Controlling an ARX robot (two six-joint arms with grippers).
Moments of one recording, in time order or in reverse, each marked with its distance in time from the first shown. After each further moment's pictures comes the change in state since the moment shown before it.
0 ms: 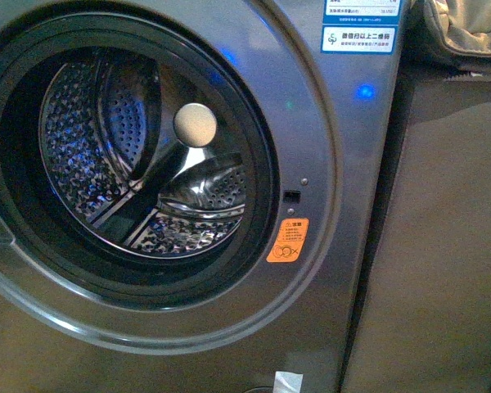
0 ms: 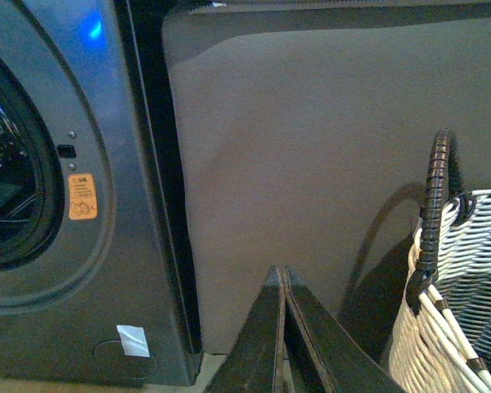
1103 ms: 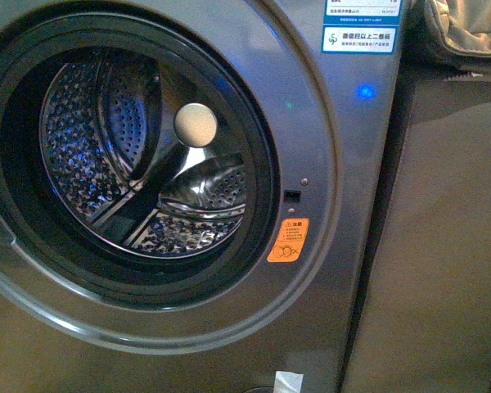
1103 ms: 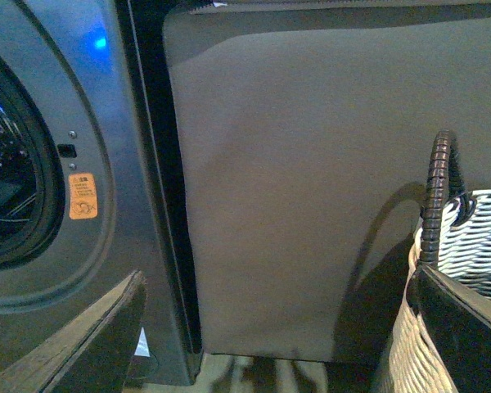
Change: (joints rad) left arm 0.000 -0.227 -0.023 -0.191 0.000 0.001; right arm 0.000 0.000 0.000 0.000 0.000 -0.001
